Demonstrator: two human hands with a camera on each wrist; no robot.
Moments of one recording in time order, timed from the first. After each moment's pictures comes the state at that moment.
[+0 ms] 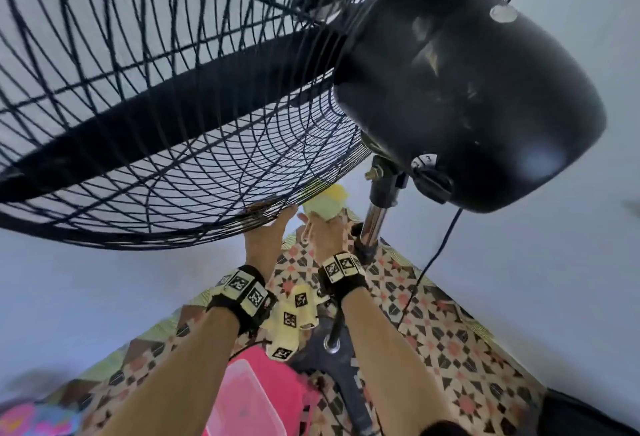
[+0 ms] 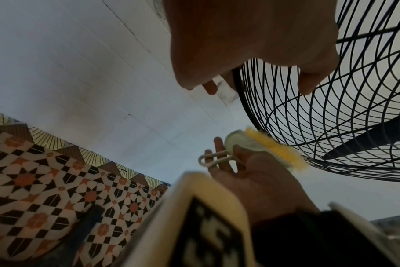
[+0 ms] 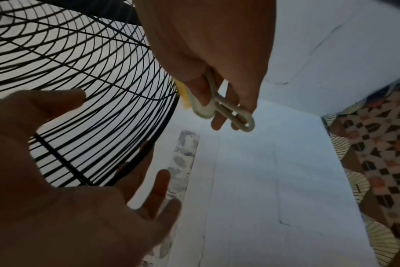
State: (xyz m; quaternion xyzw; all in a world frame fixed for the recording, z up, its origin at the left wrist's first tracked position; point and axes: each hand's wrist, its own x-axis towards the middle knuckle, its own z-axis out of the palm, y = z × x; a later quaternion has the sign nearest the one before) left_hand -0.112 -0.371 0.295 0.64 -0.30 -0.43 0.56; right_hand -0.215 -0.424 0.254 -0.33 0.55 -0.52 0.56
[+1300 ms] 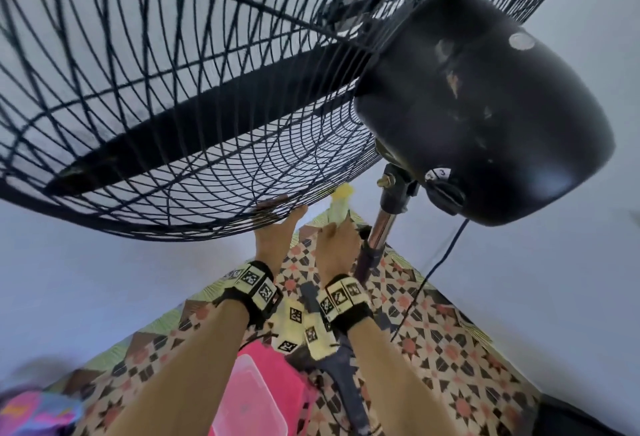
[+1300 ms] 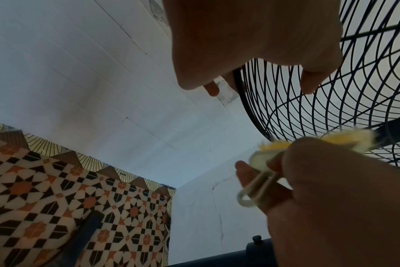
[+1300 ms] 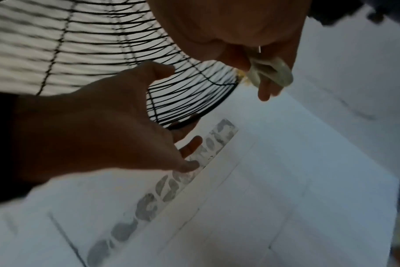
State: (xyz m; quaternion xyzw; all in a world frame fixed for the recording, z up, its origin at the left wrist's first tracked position) left_hand -0.103 -0.382 0.287 0.64 -0.35 -0.39 0.57; right_hand -0.213 -0.368 0.309 -0.52 0.71 -0.41 0.24
